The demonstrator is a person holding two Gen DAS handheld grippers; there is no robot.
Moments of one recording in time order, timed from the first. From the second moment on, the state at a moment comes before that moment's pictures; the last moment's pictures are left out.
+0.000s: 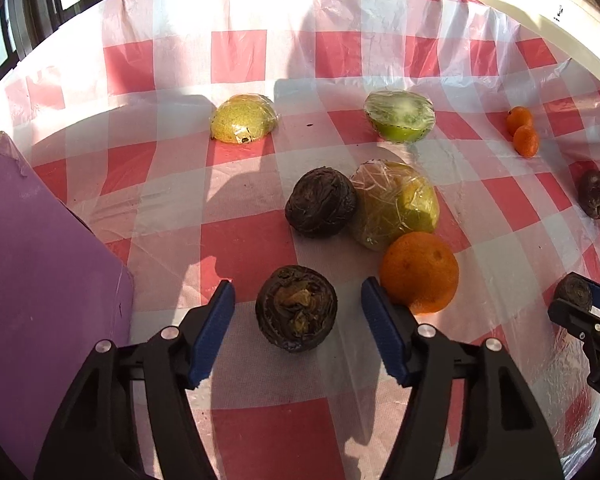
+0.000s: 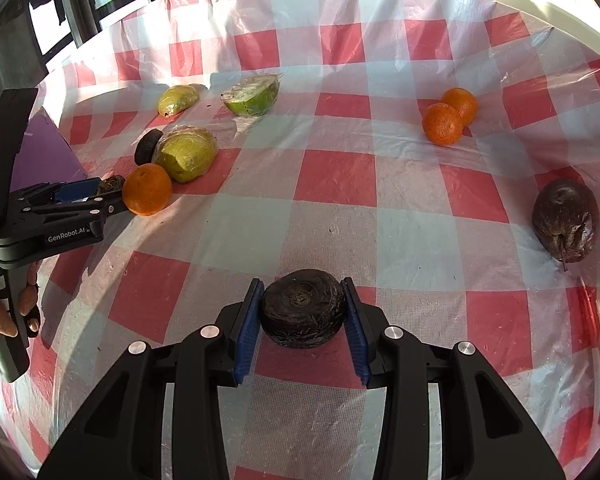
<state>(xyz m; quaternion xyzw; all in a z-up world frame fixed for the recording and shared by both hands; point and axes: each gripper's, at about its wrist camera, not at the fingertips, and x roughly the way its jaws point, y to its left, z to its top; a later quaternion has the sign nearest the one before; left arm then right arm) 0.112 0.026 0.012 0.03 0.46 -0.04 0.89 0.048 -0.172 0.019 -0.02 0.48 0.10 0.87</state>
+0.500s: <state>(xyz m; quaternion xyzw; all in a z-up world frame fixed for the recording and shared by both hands) 0.007 0.002 0.023 -0.03 0.48 -0.08 0.87 -0.002 -0.185 0.028 0.01 0.50 0.07 0.86</state>
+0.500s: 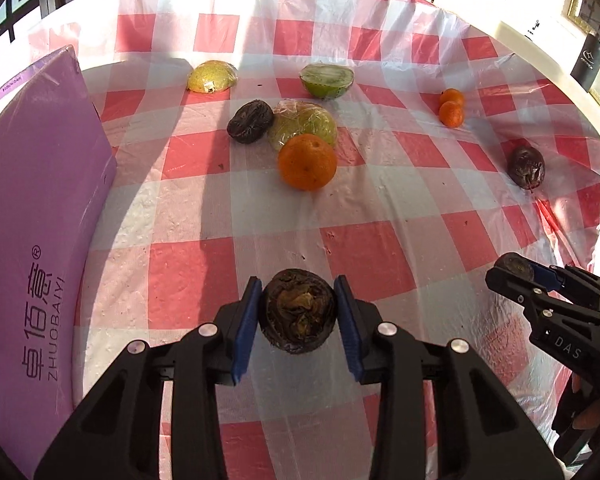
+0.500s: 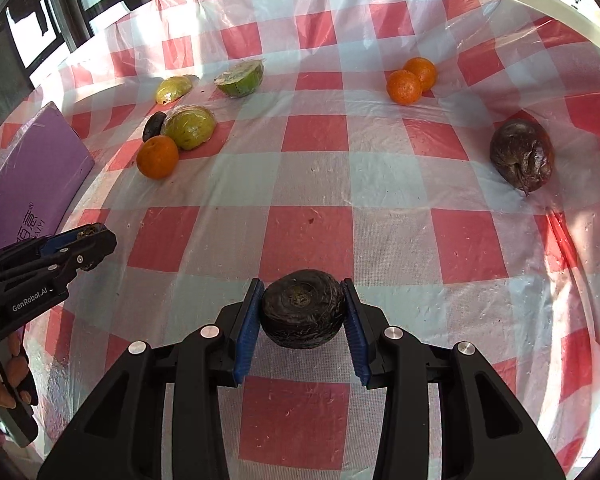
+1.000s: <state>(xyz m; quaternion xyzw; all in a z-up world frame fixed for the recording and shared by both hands) -0.054 -0.011 0.074 0.04 0.46 -0.27 0.85 -0.064 -0.172 0.036 0.04 0.53 0.02 0.84</state>
